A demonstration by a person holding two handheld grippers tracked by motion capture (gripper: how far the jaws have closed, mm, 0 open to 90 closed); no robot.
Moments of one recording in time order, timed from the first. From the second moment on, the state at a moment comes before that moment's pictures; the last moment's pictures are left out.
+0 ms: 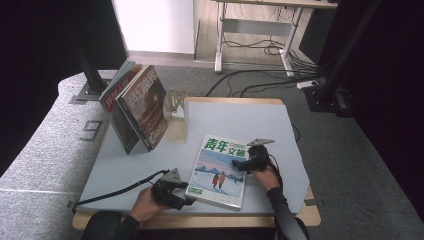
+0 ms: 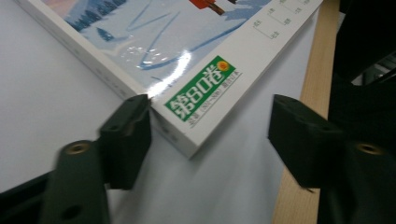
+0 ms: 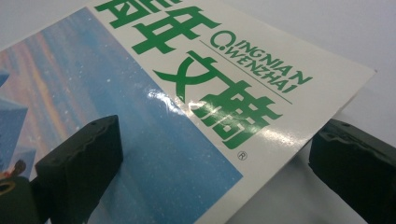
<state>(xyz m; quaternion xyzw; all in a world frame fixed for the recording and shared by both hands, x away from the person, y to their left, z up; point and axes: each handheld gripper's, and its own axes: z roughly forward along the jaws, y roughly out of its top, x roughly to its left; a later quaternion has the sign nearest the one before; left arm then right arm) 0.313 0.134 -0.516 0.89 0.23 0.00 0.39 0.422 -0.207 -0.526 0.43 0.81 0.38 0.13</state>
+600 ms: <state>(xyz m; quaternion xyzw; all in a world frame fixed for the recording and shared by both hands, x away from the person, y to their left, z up) 0.332 0.147 -0.510 0.89 0.24 0.02 0.39 0.435 -0.193 -0.521 0.41 0.82 0.37 0.16</state>
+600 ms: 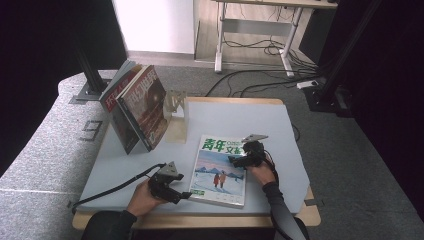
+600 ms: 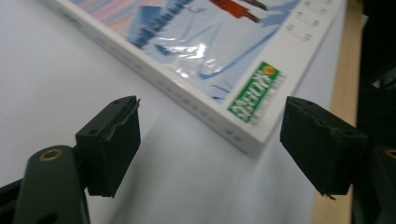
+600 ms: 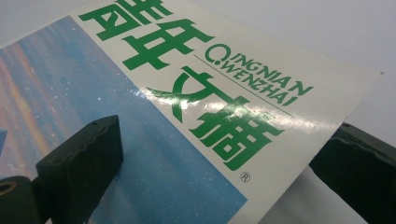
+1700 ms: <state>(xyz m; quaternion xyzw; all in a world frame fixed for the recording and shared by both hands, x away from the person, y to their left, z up) 0.359 0.145 -0.520 0.89 0.26 0.03 0.38 0.431 -0.203 -0.524 0.41 0.81 0.39 0.14</state>
